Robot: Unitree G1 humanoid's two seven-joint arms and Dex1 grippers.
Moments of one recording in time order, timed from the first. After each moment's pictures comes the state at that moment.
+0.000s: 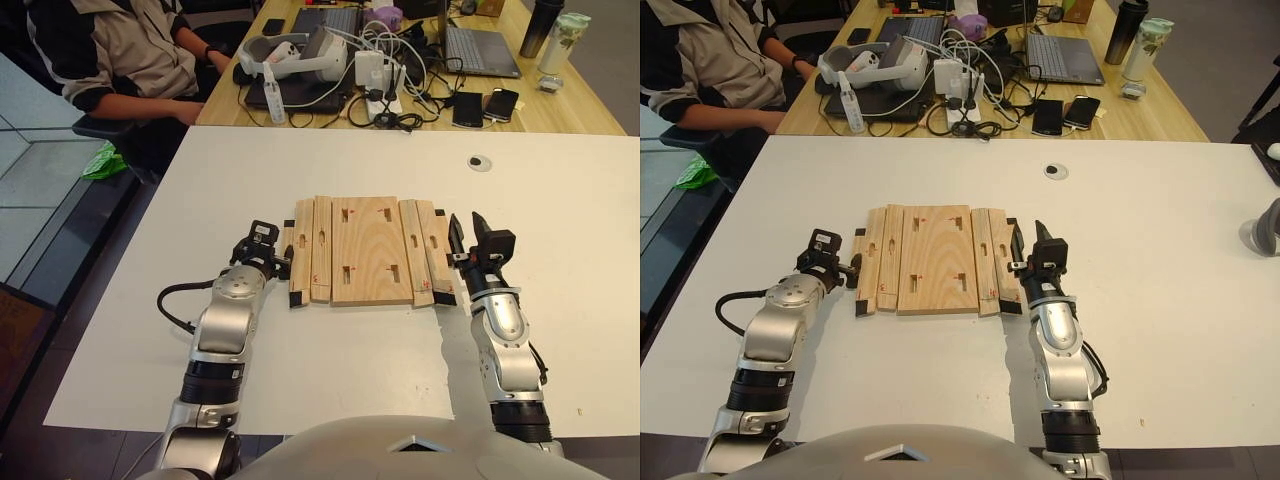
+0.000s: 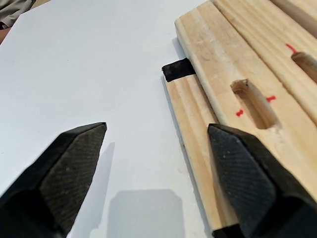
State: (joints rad) left arm -0.09 0.26 -0.06 -0.15 0.09 0.78 -0.15; right arm 0.12 -0.04 0.03 -0.10 0.04 -0.08 0.10
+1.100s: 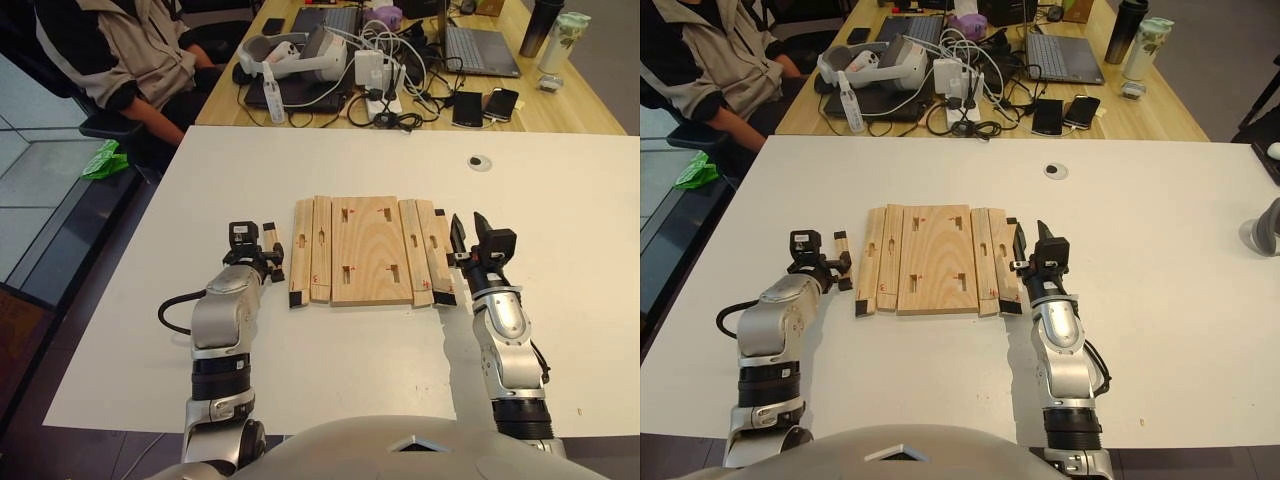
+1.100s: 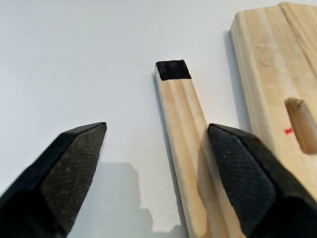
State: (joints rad) left arm -0.13 0.12 0.14 -0.16 -0.03 0.92 0.00; right arm 0.11 -0.04 0.02 -0.08 0.04 -0.08 0.10
